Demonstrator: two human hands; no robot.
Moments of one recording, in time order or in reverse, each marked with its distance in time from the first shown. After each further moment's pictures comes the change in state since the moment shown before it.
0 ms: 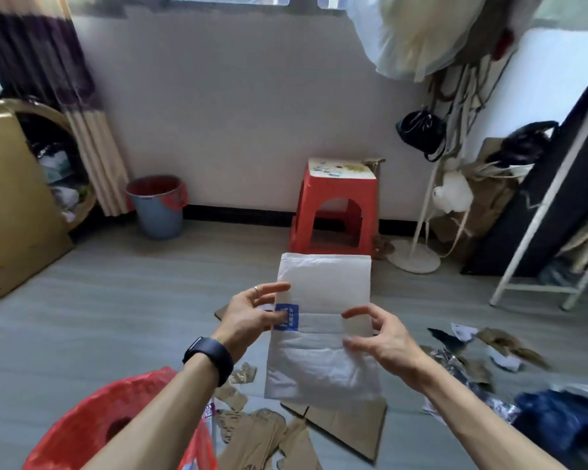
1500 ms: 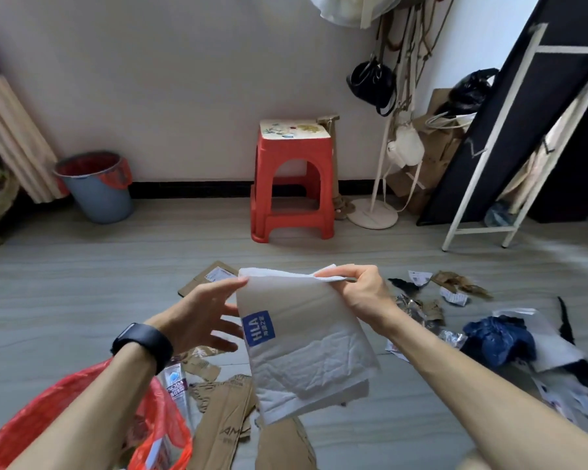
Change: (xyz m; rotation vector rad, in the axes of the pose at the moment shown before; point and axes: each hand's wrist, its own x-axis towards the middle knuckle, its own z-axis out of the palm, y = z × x) left_hand -0.018 0.006 -0.008 0.171 -0.461 -0.409; right_hand 0.005 0.022 -0.013 0.130 0.234 -0.026
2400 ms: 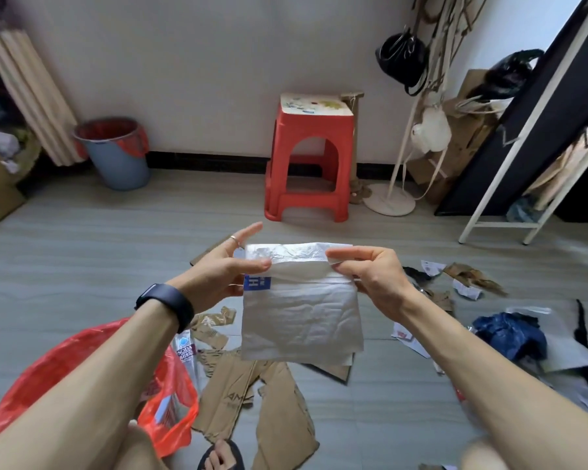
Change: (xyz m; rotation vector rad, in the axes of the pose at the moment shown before) left_hand 0.012 0.002 0.010 -0.055 0.202 0.208; right_hand -0.009 -0.011 -0.002 0.205 -0.100 0.138
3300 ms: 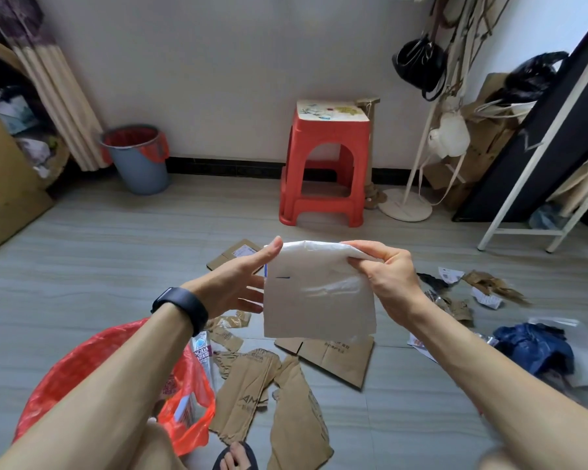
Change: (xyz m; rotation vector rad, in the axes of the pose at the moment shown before) left_hand -0.015 0.006 -0.005 0.192 -0.102 -0.173; right_hand 0.007 0.002 0.016 0.065 0.126 -0.185
